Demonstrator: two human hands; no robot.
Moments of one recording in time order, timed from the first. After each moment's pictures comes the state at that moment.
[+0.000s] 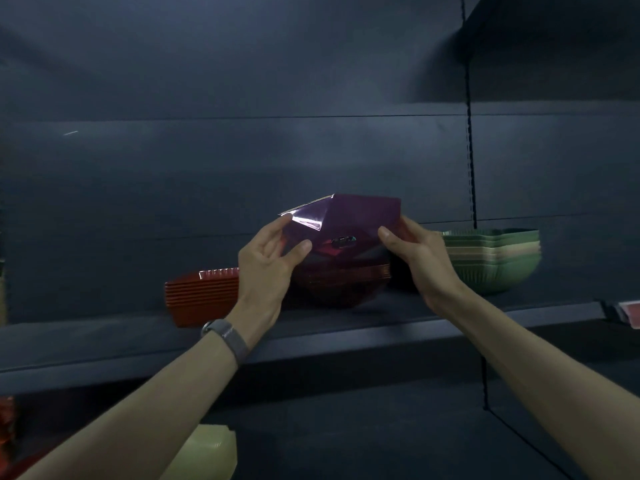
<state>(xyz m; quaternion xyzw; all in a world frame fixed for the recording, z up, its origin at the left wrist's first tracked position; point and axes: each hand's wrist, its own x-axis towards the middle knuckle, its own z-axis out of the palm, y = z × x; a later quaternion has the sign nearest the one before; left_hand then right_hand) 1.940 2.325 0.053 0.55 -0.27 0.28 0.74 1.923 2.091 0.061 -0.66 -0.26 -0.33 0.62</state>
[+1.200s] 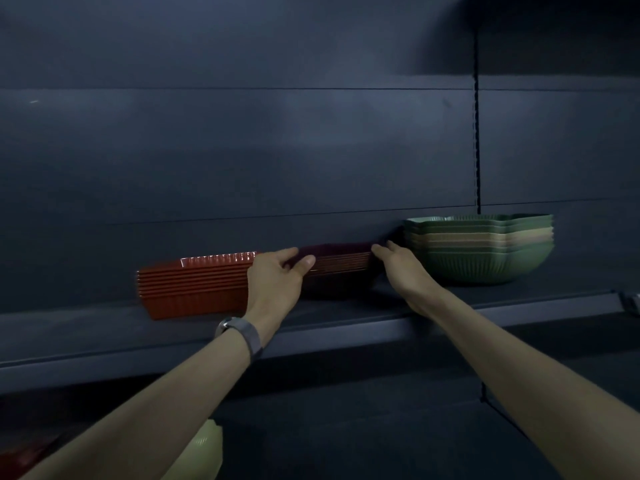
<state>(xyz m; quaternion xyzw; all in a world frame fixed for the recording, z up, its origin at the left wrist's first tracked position) 2.008 2.303 0.018 0.75 -0.14 0.31 0.57 2.020 2.083 0.032 -0.79 -0.06 -0.24 0.56</state>
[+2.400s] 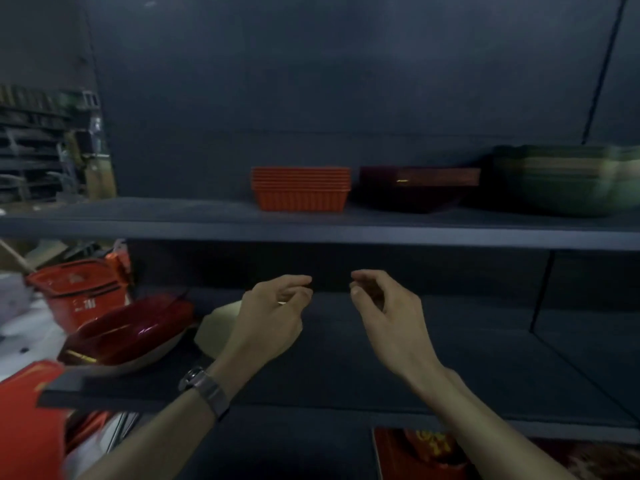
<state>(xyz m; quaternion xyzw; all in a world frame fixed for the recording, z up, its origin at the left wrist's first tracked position) 1.844 2.439 -0.124 0.82 -0.04 0.23 0.52 1.857 2.239 -0.130 -0.81 -0.20 -0.25 0.49</state>
